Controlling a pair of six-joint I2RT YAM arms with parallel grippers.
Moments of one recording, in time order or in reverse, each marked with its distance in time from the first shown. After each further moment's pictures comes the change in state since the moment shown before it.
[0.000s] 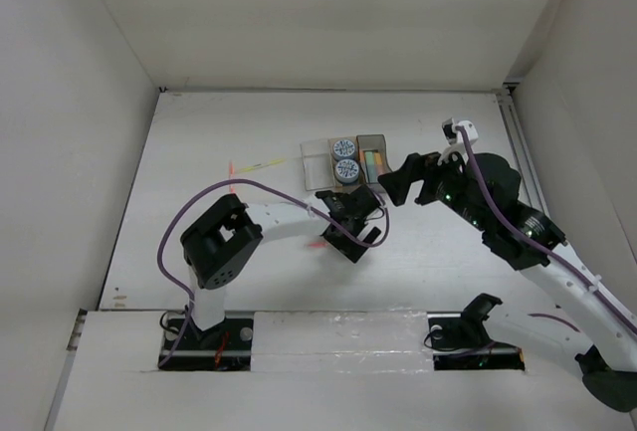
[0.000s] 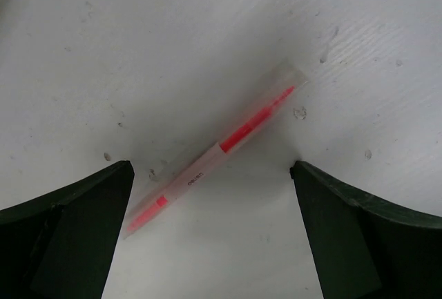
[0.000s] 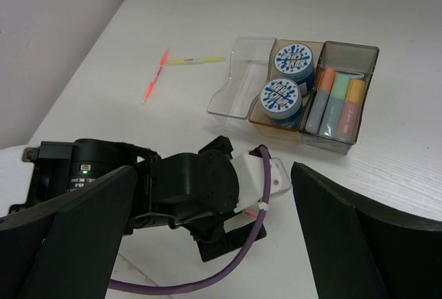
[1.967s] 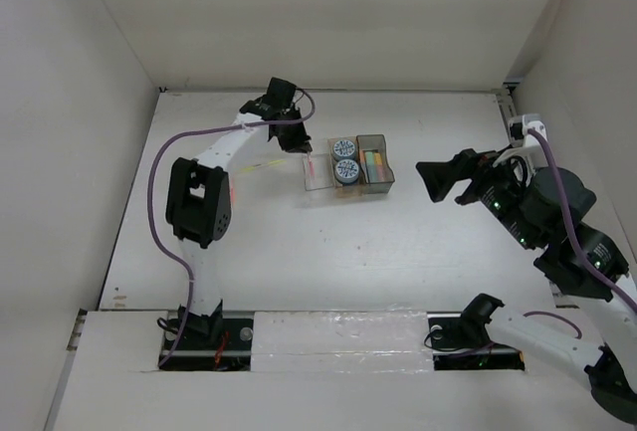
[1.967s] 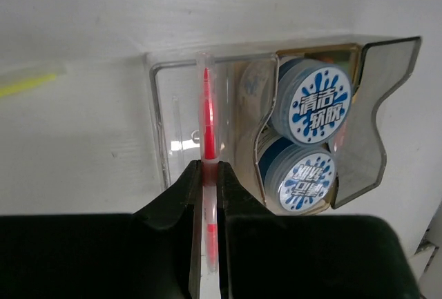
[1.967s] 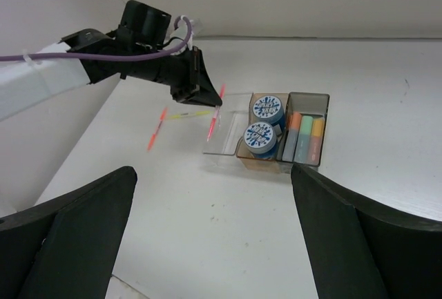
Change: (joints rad) left arm 0.637 0.165 0.526 -0.060 0.319 -0.393; right arm 0.048 -0.117 0.201 -0.163 0.188 -0.003
